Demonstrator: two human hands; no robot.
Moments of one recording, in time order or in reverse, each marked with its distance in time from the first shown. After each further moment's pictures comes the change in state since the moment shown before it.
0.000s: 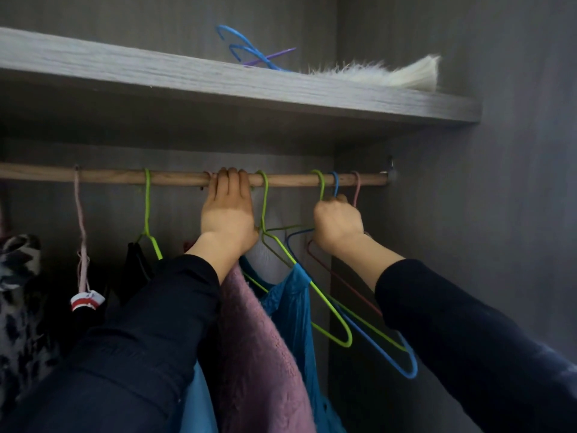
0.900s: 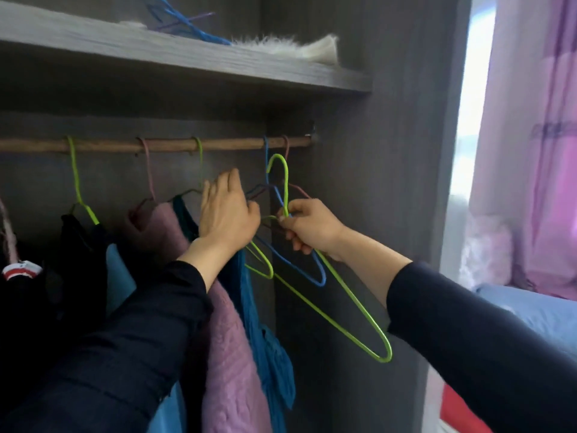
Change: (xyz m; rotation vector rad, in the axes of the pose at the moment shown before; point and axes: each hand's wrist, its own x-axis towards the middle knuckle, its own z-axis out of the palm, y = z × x) left_hand -0.071 0.077 -0.029 -0.649 0.022 0.059; right_hand -0.133 0.029 -0.036 1.059 -0.246 0.372
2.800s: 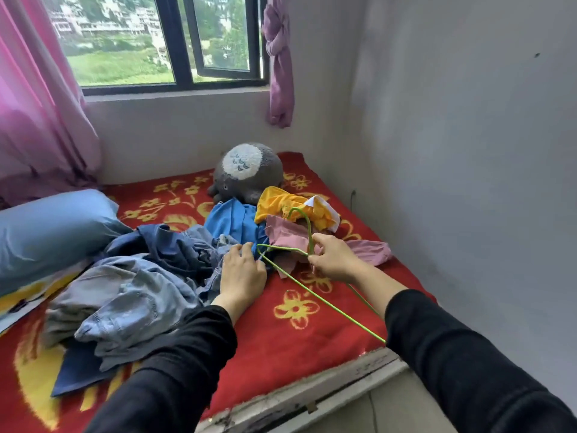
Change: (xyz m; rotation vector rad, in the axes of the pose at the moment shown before) left_hand -0.538 1.106 0.184 -0.885 -1.102 0.806; right_hand -0.859 0.369 -0.747 -0.494 0.859 1.287
